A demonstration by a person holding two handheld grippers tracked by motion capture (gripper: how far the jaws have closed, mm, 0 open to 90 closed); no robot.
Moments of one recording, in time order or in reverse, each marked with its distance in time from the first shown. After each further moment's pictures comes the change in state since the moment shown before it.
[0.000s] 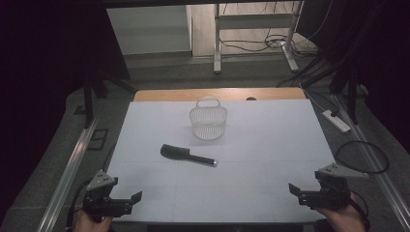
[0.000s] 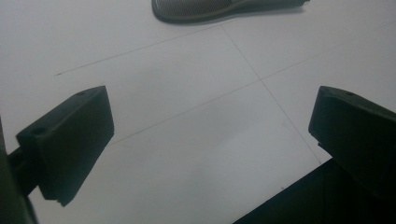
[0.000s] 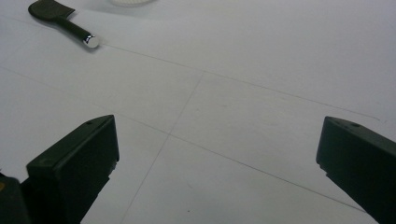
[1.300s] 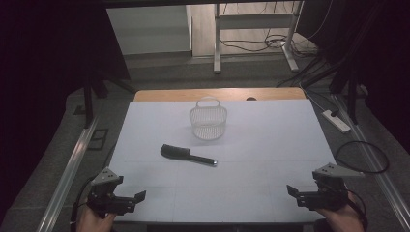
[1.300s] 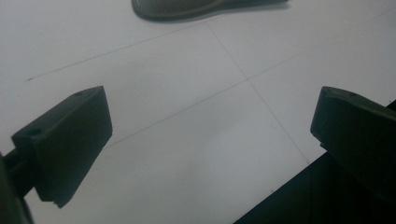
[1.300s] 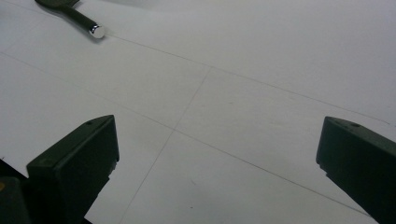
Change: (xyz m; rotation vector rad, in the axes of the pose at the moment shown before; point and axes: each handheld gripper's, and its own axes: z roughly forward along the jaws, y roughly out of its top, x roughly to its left) left arm 0.001 0.009 0.011 0.031 -0.069 0.019; right arm 0.003 0.001 0.003 0.023 0.016 -0.032
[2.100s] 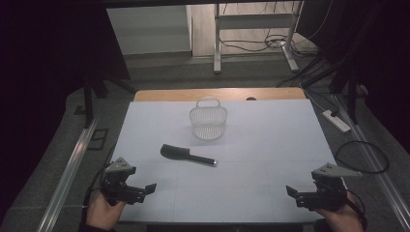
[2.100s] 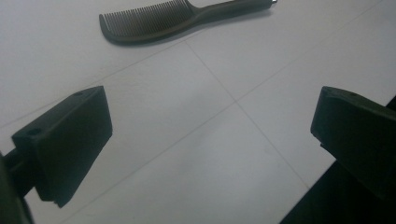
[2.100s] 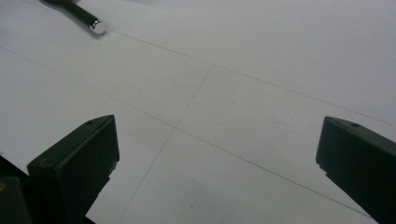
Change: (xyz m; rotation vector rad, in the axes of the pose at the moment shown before) left arm 0.001 0.029 0.028 0.025 -0.064 0.088; right arm 0.001 0.000 0.001 0.011 0.001 -0.018
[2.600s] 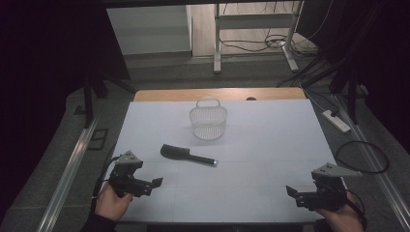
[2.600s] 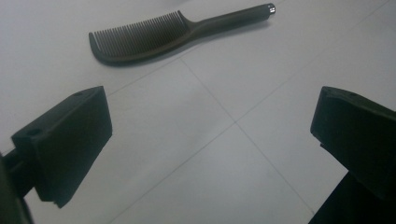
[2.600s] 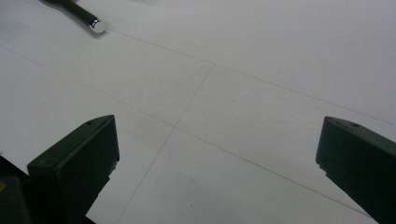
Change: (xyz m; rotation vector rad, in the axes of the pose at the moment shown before) left arm 0.002 0.019 0.016 -0.001 -0.029 0.012; right arm 0.000 0.000 0.000 0.003 0.000 0.002
